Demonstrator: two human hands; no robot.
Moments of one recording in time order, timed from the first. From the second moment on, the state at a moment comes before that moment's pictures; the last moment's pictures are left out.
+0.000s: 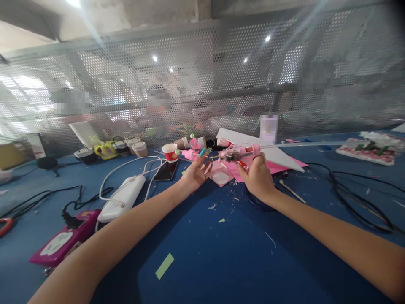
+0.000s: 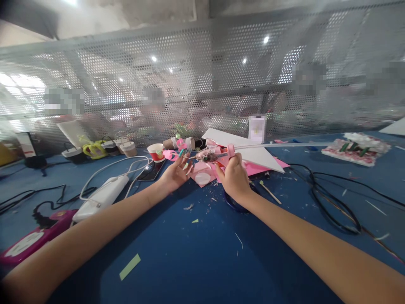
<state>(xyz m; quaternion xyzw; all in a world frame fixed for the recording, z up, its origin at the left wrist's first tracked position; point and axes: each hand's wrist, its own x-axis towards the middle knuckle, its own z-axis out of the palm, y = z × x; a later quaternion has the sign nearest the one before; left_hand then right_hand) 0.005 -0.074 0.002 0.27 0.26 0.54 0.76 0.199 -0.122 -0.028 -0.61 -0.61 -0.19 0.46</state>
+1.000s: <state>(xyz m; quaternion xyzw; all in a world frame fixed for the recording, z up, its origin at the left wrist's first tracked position) 0.014 -0.074 -0.016 0.49 0.32 0.53 0.61 0.244 -0.130 -0.031 -0.56 -0.71 -0.28 0.31</state>
